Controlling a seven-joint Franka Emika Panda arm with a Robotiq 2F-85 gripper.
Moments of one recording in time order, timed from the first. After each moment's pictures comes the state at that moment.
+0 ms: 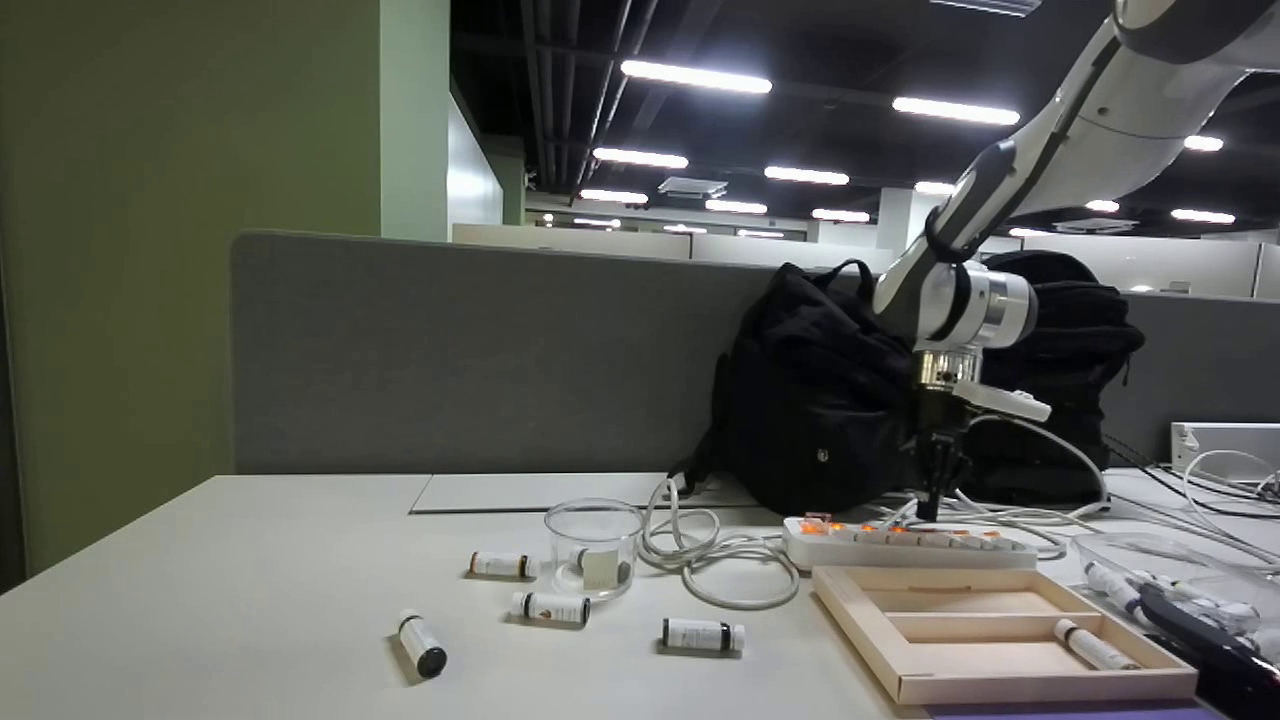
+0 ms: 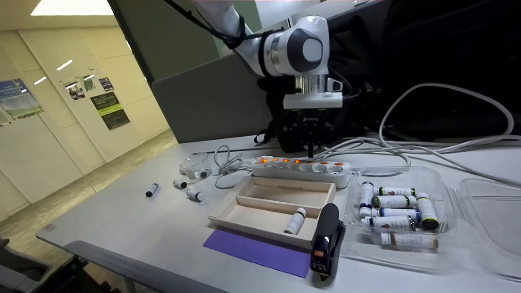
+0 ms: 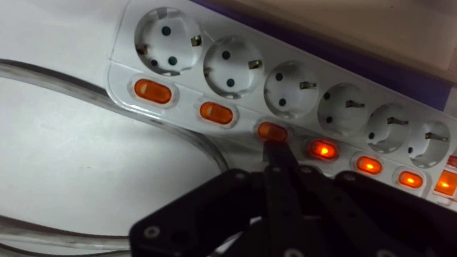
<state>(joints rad) -0.28 0.97 0.02 -1.39 0.12 2.14 -0.50</state>
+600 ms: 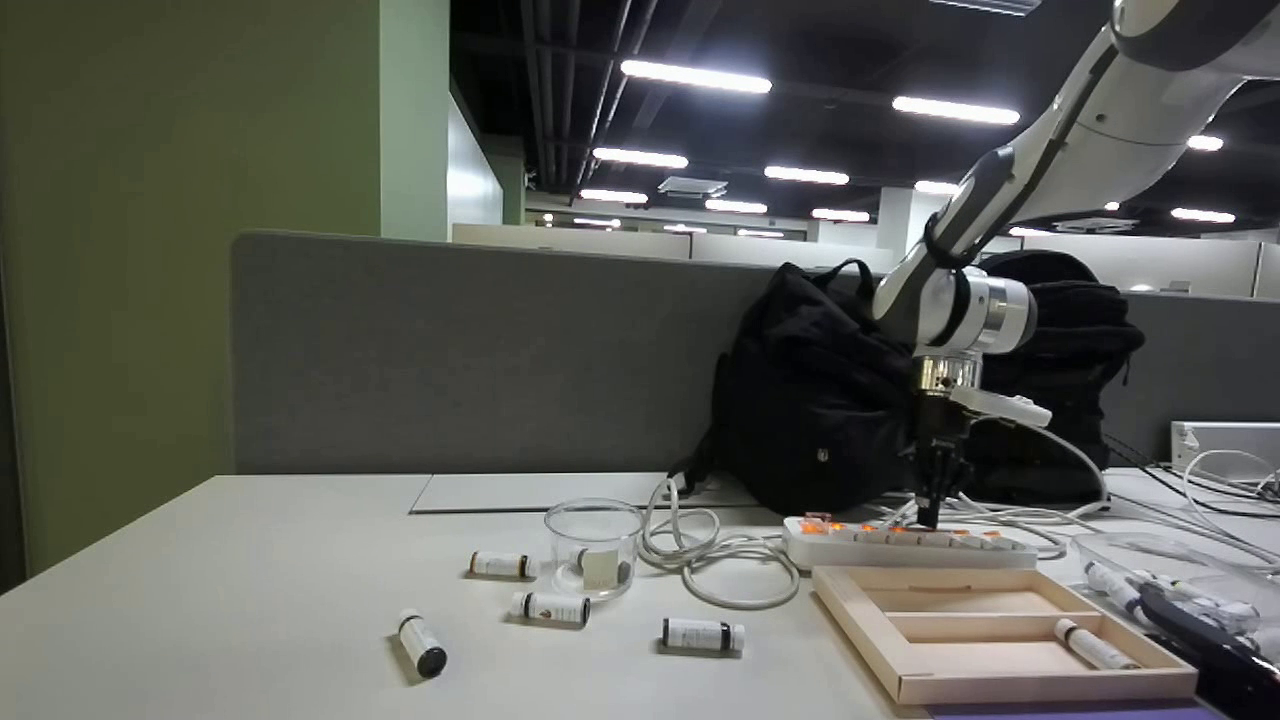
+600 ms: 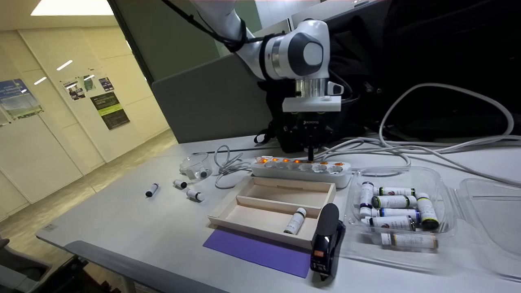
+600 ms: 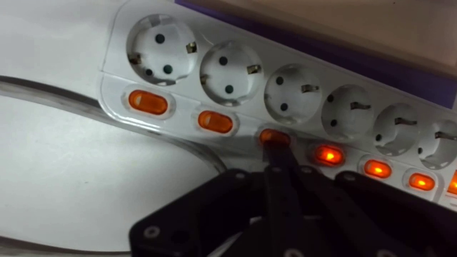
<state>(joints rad) -0.28 0.98 0.02 -1.38 0.12 2.15 -0.46</state>
